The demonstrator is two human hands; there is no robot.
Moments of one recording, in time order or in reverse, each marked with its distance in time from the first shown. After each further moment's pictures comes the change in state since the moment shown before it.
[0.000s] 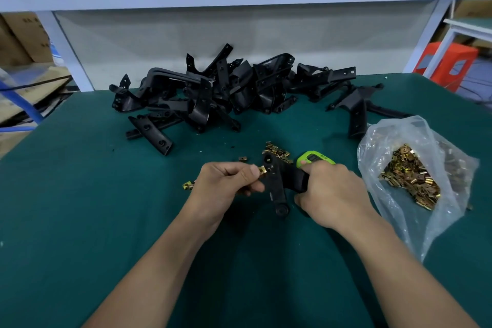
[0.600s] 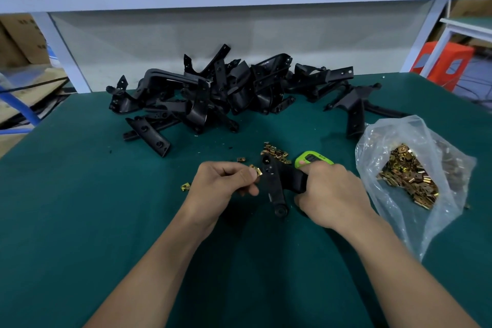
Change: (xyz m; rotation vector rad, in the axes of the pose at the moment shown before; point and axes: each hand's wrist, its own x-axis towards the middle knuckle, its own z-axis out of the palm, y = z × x) left_hand 0.001 0.003 -0.001 0.064 0.026 0.026; right_hand -0.001 -0.001 -0.001 0.008 -0.025 0.000
